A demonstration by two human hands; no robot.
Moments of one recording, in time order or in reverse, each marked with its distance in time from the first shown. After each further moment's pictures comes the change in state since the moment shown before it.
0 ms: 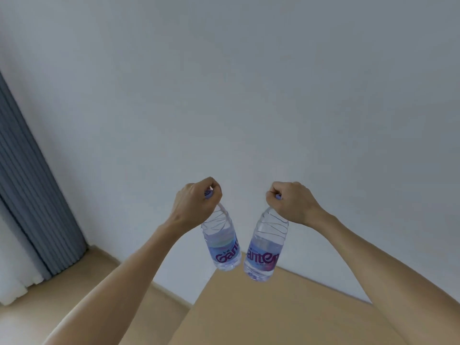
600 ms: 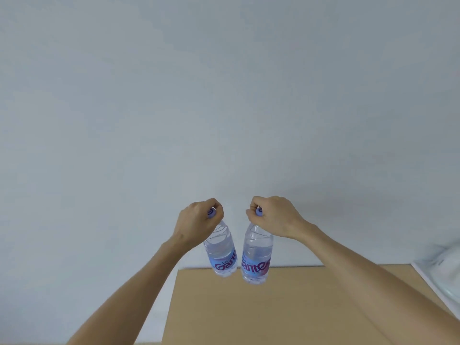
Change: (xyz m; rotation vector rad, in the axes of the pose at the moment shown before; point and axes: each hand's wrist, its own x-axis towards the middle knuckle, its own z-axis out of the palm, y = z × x) left_hand 0.090 -0.029 0.159 -0.228 -0.355 0.302; right_hand 0.001 0.069 0.031 -0.231 0.029 0.368
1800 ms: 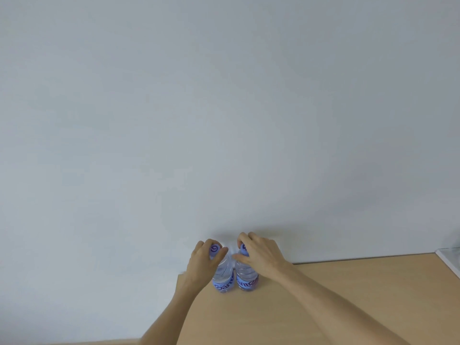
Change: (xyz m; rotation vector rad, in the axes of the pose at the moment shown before) left_hand -0.023 -0.076 0.138 -0.179 -0.215 -0.371; right_hand 0.002 0.053 0.148 -0.090 -0.106 -0.008
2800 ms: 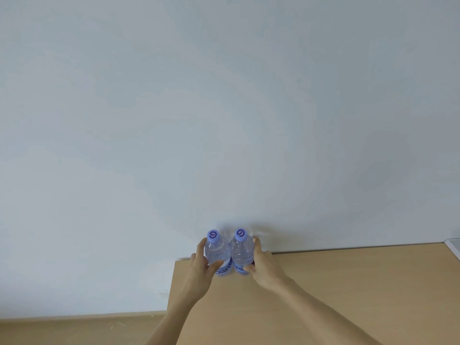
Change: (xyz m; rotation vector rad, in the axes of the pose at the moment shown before) left_hand -0.021 -0.040 0.018 -0.093 -0.121 -0.110; right_hand -0.018 0.015 0.072 0.479 -0.297 0.411
